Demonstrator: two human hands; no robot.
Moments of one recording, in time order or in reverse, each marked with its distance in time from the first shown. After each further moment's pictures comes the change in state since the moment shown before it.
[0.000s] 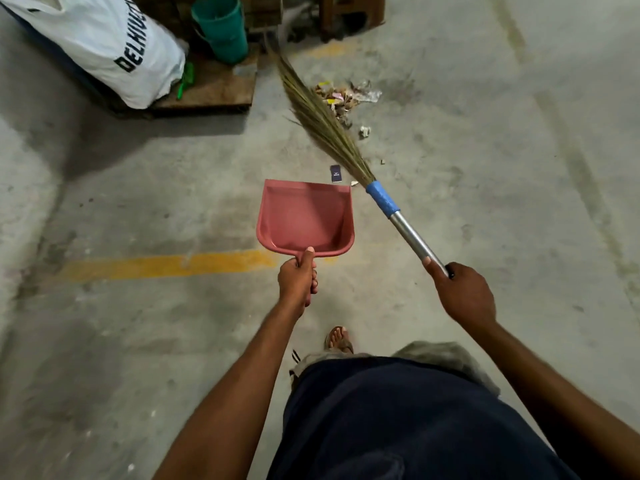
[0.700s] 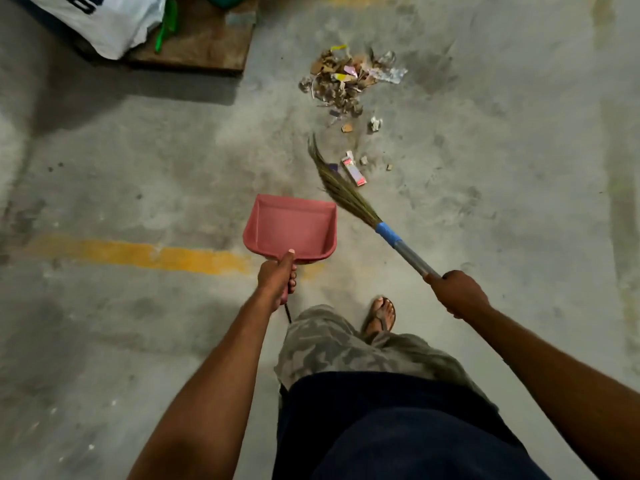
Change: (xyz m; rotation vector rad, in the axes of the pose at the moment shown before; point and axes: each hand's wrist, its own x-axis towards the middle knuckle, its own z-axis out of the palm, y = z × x) left_hand 0.218 0.099 0.174 0.081 0.136 -0.320; right_hand 0.391 -0.019 -0.021 -0.319 -0.474 0.165
